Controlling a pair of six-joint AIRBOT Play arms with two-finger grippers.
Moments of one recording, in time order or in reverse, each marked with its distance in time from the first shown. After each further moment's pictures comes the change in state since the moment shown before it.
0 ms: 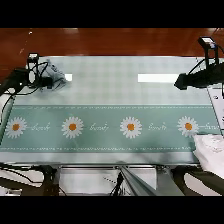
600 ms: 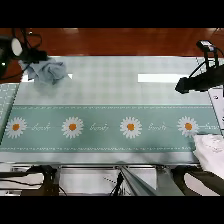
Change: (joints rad) left arm -0.118 0.166 0.342 -0.019 -0.286 0.014; right arm 0.000 0.023 0.000 -0.013 0.097 -0.027
